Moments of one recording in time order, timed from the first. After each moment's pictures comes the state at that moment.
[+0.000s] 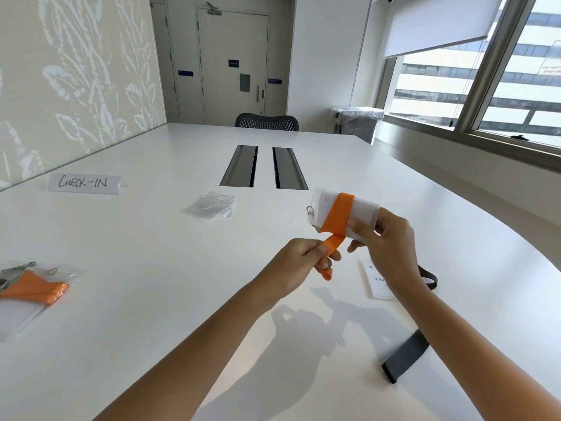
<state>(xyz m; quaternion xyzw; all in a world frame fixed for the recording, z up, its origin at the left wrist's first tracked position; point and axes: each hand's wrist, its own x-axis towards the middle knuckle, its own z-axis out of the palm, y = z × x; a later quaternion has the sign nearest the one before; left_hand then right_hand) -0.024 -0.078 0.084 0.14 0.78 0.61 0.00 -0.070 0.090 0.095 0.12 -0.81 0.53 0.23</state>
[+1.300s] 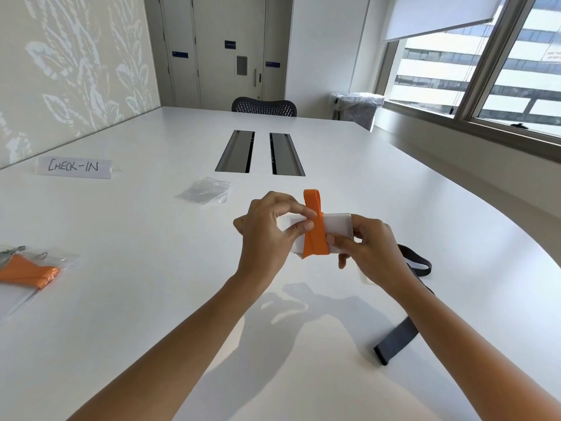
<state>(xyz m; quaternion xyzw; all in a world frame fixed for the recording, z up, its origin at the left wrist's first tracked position) -0.018 -0.087 0.087 0.04 0.83 0.45 -0.33 -0.049 0.088 0.089 0.22 -0.86 0.45 0.12</state>
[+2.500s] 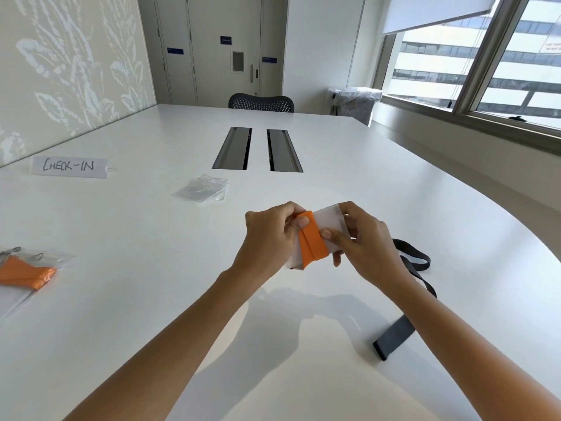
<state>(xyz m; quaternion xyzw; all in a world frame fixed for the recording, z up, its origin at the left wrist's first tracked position) -0.028 -0.092 0.080 0.11 0.87 0.43 -0.23 -0.050 0.084 0.081 0.21 -0.85 0.47 0.14</state>
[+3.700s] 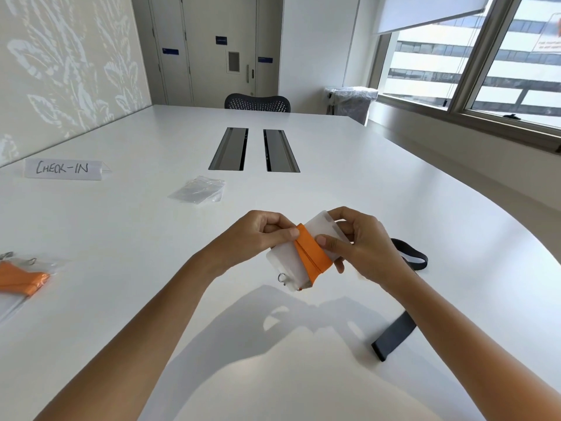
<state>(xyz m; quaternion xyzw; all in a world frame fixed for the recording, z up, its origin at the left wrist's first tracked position) -0.039 -0.132 0.082 0.16 0.79 0.59 0.04 -0.050 0.088 0.087 0.22 -0.82 0.53 0.03</state>
